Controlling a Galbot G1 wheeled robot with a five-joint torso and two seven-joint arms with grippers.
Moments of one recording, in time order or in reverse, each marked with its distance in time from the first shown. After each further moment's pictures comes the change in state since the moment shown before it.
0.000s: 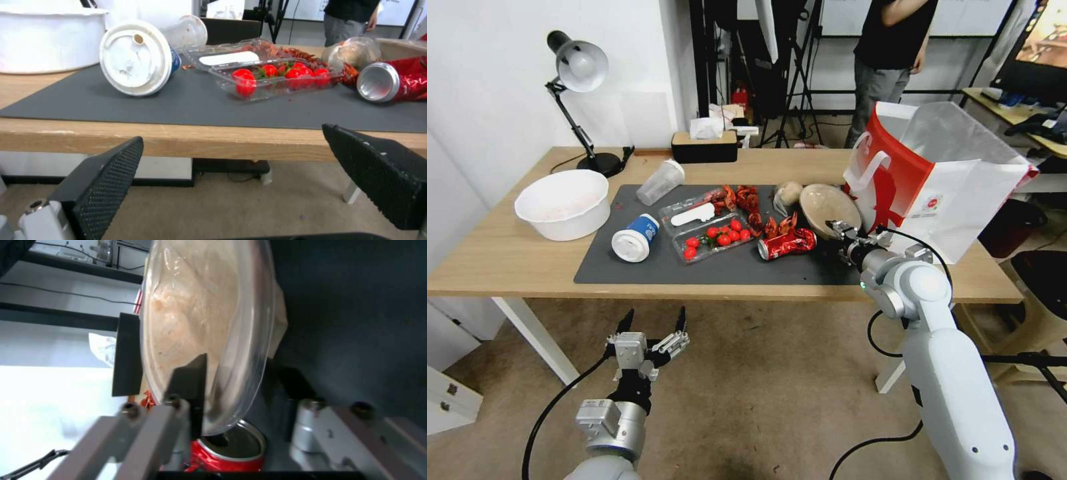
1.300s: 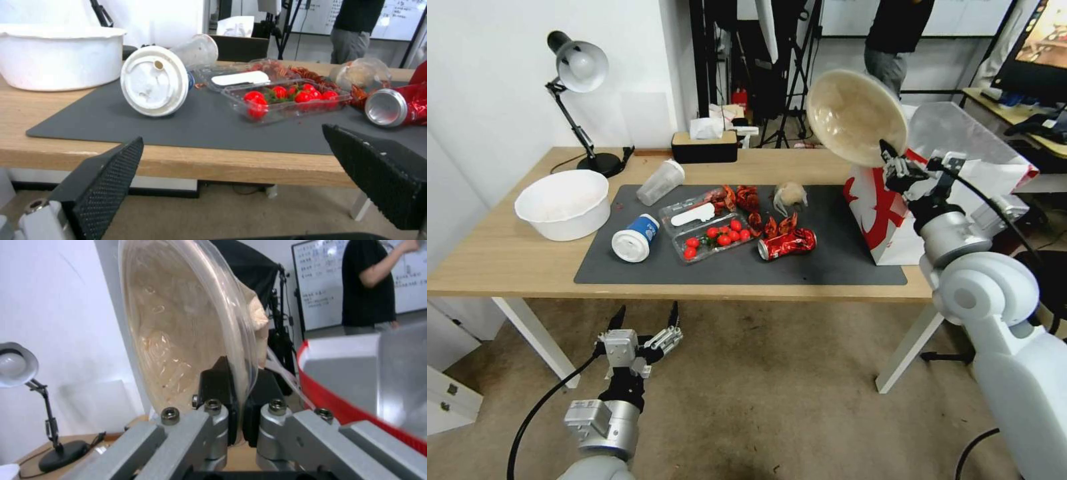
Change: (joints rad) left arm 0.011 0.000 -0.022 -0.038 -0.027 -0.011 -0.012; right arm -0.028 -0.330 0.018 0.321 -0.816 0.002 -0.533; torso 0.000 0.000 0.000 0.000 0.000
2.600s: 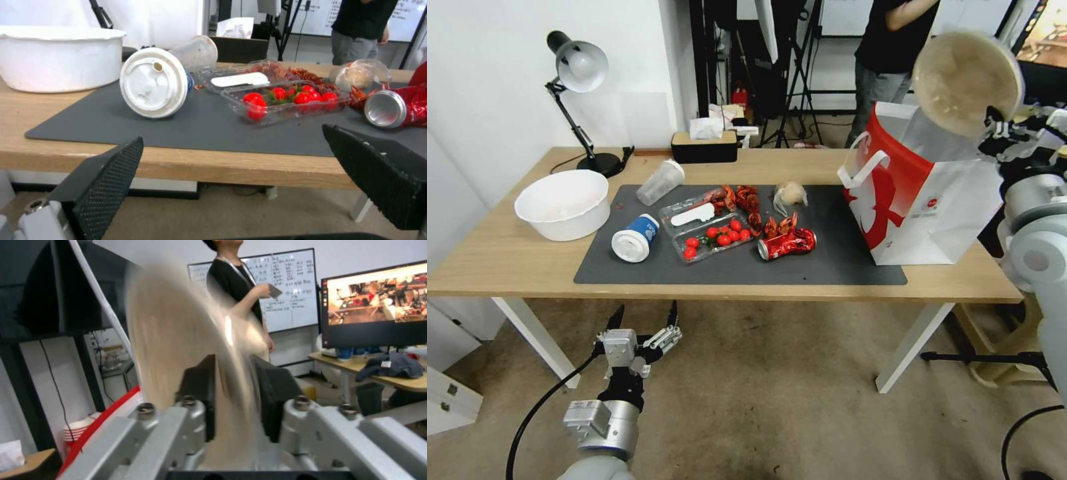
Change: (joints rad) left arm 0.000 -0.002 0.003 0.001 0.003 -0.004 -0.003; right arm 0.065 -0.122 0.139 -0.096 0.014 -0.044 0.212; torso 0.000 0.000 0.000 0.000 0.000
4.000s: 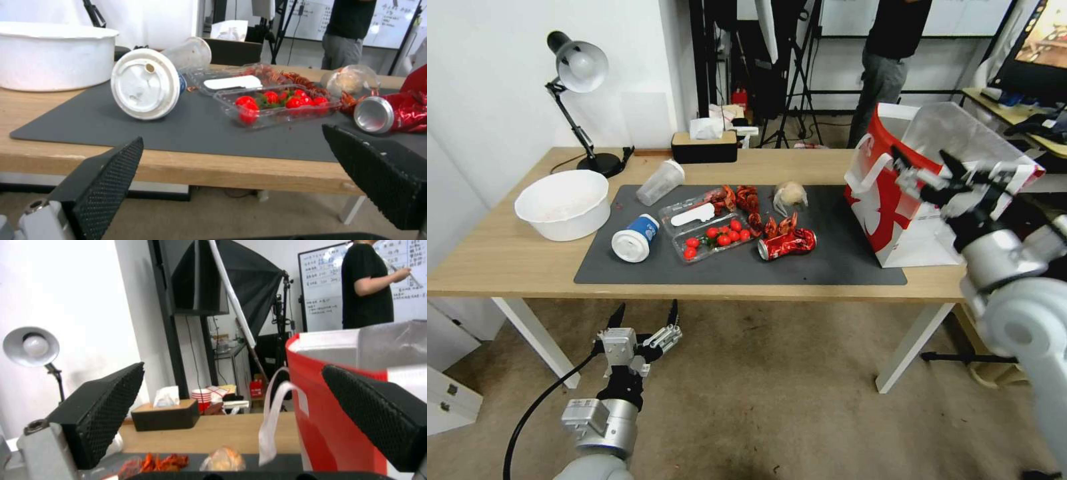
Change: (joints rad) left arm -0.009 0.019 0.005 0.001 -0.041 0.000 0.011; right arm -0.400 0.078 0.011 0.214 -0.055 0.199 -0.328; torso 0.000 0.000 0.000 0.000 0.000
